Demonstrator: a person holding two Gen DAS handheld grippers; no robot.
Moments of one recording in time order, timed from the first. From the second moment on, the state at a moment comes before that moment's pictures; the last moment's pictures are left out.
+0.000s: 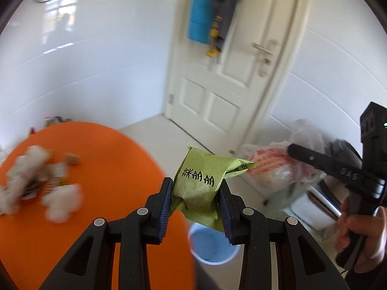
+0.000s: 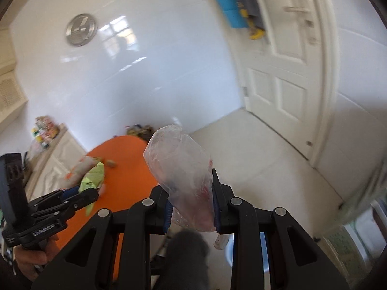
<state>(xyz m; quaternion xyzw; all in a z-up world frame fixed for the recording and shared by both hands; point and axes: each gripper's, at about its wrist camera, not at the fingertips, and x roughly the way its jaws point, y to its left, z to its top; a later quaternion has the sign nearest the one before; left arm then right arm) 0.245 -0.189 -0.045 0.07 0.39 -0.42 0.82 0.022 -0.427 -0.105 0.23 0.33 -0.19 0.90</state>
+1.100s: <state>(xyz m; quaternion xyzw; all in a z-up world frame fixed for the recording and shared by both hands) 0.266 -0.388 -0.266 0.25 0.58 -0.38 0.68 -0.052 -0.556 -0.366 0.40 0.47 -0.31 0.72</state>
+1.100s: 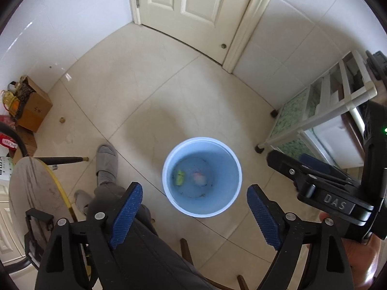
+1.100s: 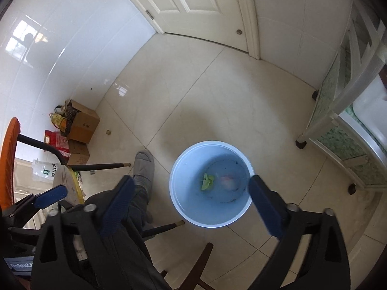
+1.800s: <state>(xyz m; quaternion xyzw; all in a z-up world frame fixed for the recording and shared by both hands) 0.213 -0.245 -0.072 0.14 0.43 -0.41 0.79 0.004 -0.482 -0.198 0.31 0.38 -0.30 0.82</state>
